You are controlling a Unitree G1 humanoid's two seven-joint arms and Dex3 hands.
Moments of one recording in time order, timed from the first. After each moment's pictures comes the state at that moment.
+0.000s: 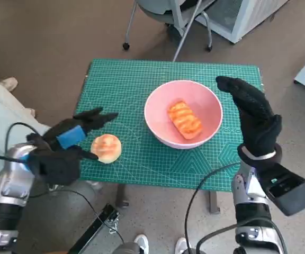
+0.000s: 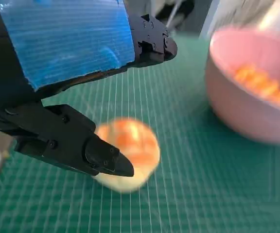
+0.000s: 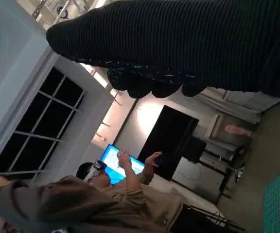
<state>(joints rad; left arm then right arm) -0.47 0.70 -0.18 0.40 0.35 -0.32 -0.57 -0.62 -0.11 -0.13 0.62 0.40 -0.96 0.59</state>
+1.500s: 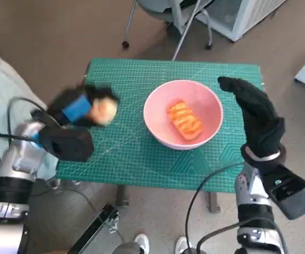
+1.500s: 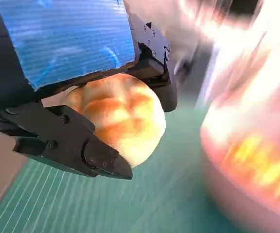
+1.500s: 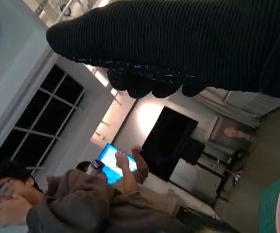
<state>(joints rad) -0.72 0.67 -0.13 0.44 0.39 -0.43 -0.30 -0.61 -0.11 -0.15 0.59 0.35 -0.97 0.57</state>
